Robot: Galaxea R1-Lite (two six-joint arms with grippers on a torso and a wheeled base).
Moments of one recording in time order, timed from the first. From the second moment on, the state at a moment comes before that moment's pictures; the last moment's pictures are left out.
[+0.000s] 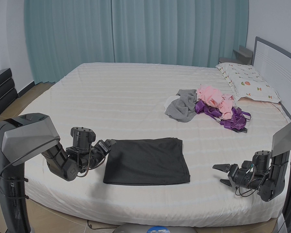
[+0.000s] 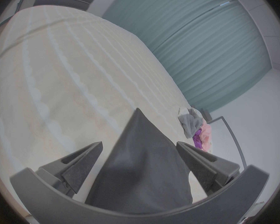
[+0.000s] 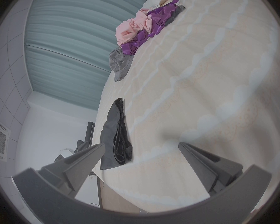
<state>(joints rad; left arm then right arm) -0.29 2.29 -0.85 -0.89 0.00 -0.97 0.08 2.33 -0.20 -1.55 0.46 0.90</state>
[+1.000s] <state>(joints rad) -0.32 2.42 -0.83 -1.10 -0.04 -0.91 0.09 2.33 -0.19 -1.55 0.46 0.90</state>
